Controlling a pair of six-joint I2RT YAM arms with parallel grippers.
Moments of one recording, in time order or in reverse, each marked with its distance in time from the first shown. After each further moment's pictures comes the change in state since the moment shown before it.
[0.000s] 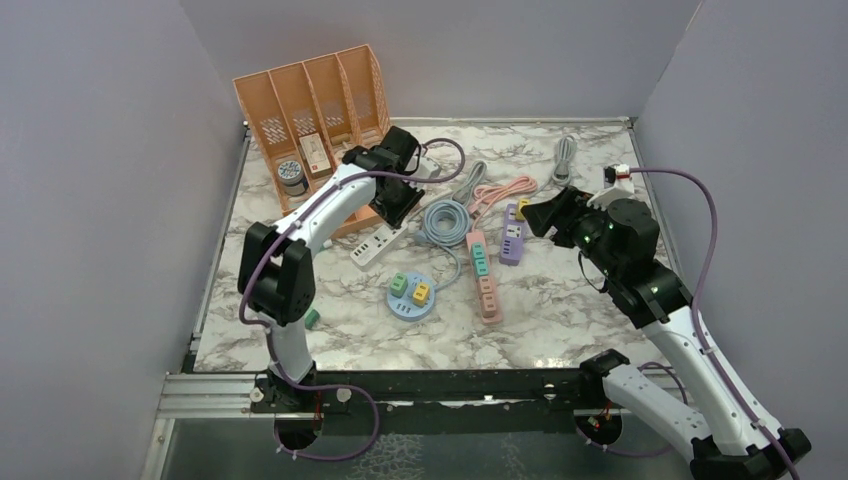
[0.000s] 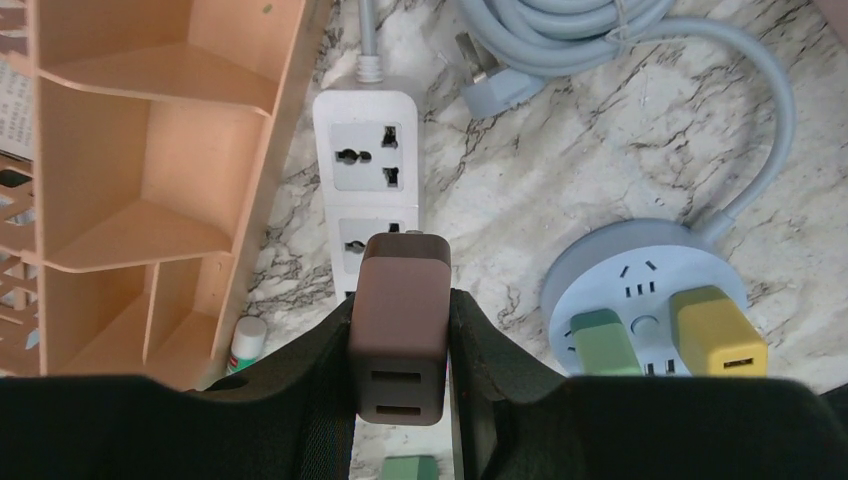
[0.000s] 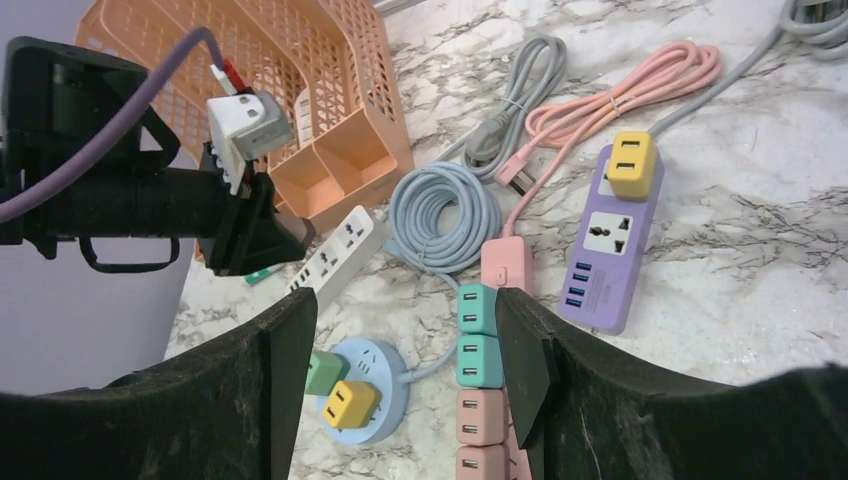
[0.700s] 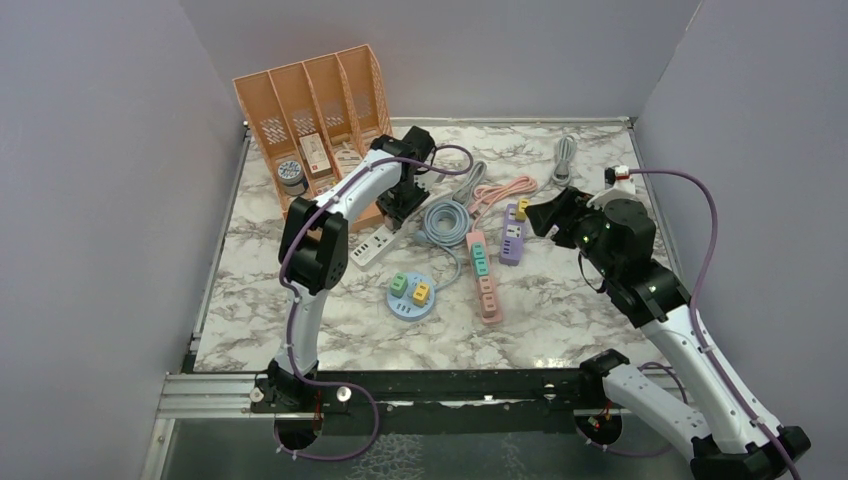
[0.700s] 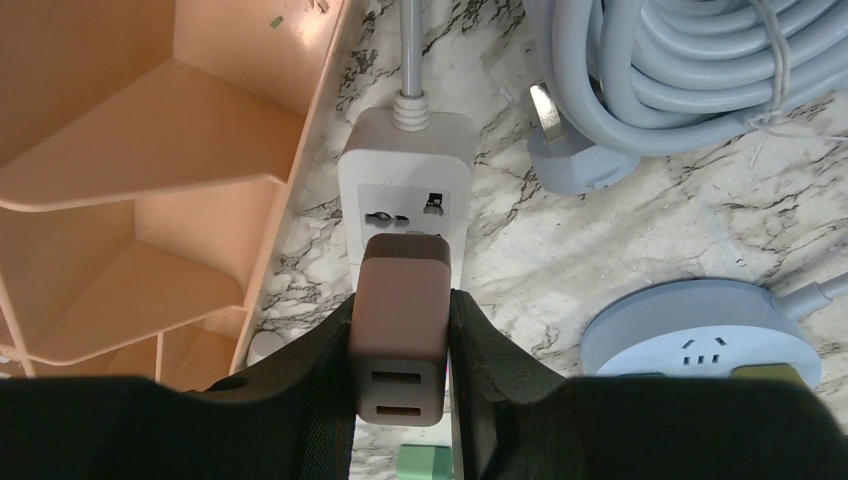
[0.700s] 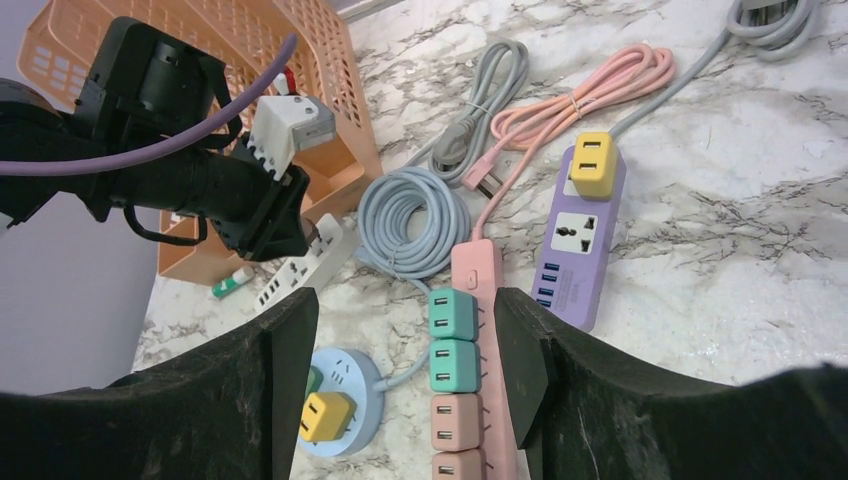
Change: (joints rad) left arm 0.000 0.324 0.301 -0.201 -0.111 -0.028; right arm 0.000 0.005 -0.008 -0.014 0.067 -0.020
